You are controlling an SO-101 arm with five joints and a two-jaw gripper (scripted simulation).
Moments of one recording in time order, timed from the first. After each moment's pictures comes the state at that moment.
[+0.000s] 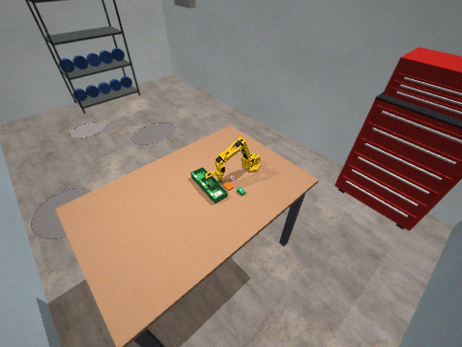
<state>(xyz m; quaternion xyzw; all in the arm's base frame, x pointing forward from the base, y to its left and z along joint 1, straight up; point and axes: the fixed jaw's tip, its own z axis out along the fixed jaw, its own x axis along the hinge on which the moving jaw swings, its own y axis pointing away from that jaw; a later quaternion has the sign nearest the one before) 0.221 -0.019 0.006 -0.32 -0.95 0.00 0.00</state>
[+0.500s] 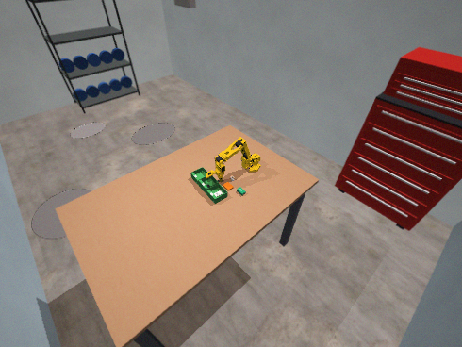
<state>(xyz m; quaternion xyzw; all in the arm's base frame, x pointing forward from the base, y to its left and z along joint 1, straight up) 0.215 -0.019 0.011 -0.32 -0.95 0.01 0.03</state>
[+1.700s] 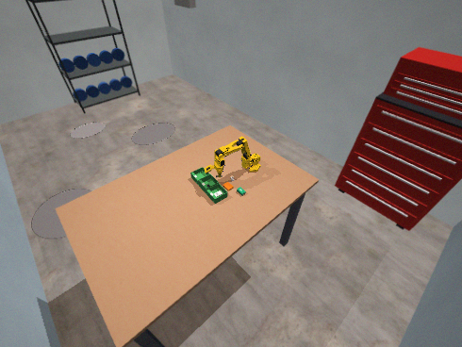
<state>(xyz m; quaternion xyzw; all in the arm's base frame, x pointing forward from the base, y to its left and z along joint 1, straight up) 0.225 -0.019 0.056 -0.29 -0.96 0.00 0.00</state>
